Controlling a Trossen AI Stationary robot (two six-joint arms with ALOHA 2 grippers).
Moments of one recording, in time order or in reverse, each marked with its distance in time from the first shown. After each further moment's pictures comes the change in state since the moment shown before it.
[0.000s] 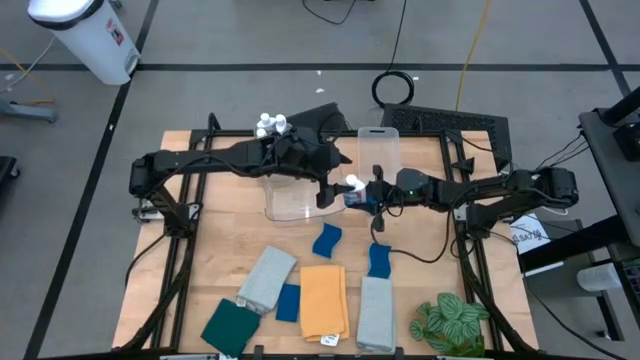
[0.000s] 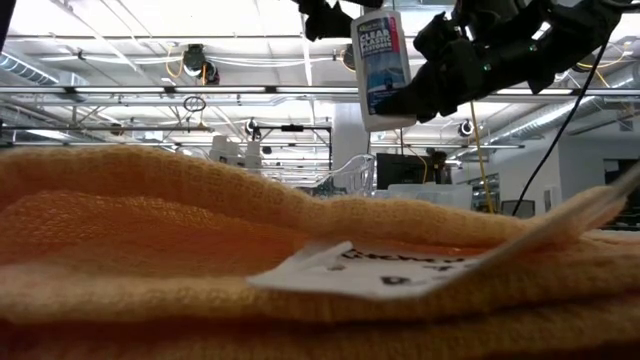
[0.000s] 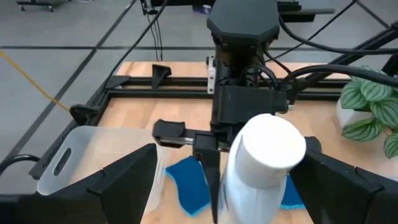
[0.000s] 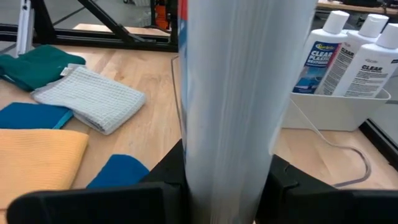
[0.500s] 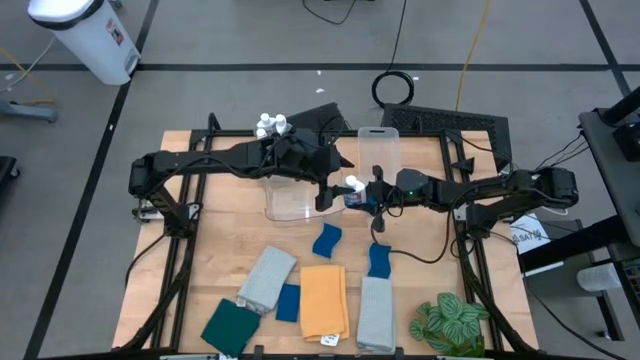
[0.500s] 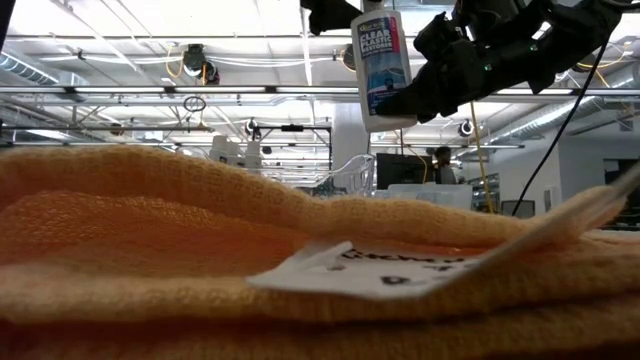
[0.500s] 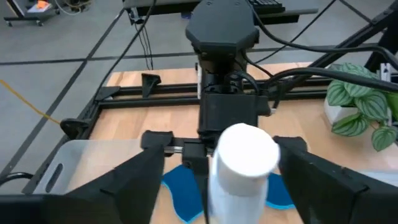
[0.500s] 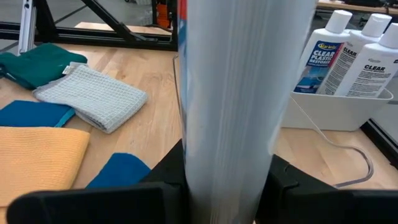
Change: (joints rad) left arm -0.015 0.000 0.000 0.011 0.033 0.046; right arm 0.000 0.000 0.000 -0.004 -0.001 -0.005
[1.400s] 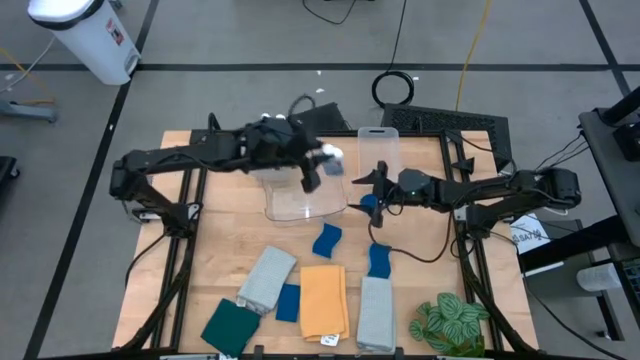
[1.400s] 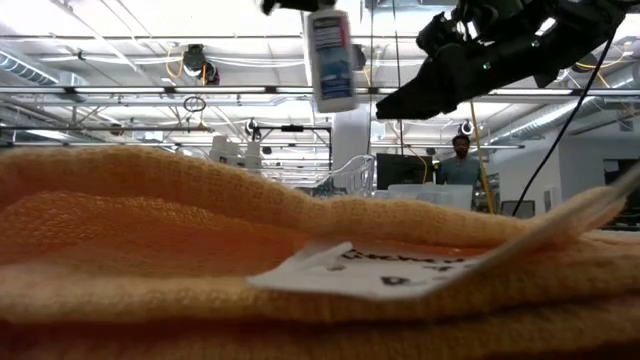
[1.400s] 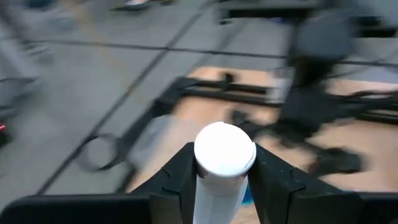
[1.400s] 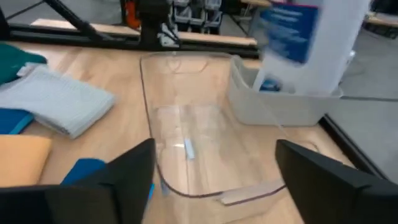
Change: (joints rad) left arm 0.006 -0.162 -0.002 -0.143 -0.343 -0.098; right arm 0.002 -0.035 0.000 -0.022 0.134 -0.009
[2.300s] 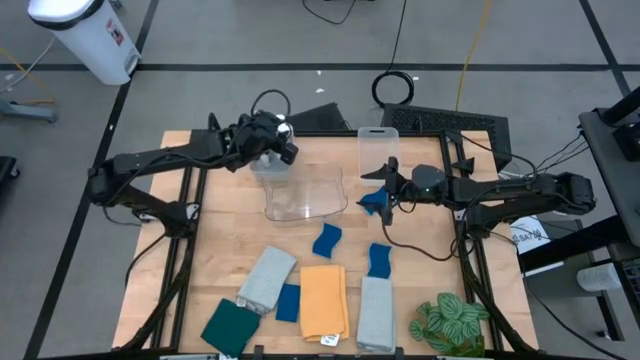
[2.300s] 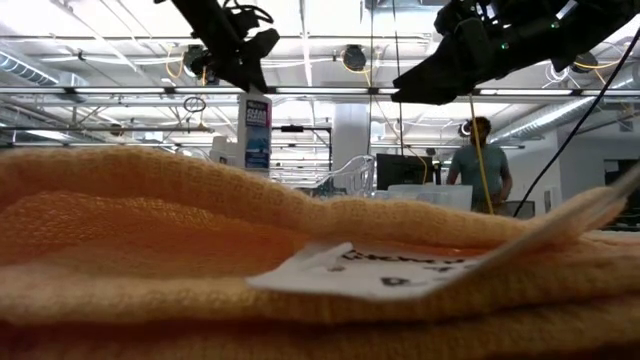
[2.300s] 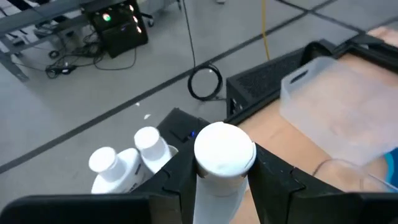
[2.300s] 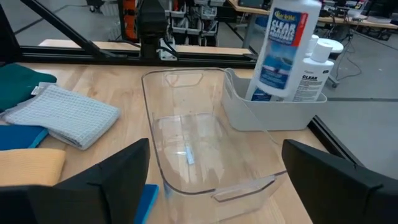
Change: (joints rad) left arm 0.198 -0.182 -0.417 0.038 -0.326 -0.306; right arm -0.001 -0.165 0.000 -0.142 0.001 0.037
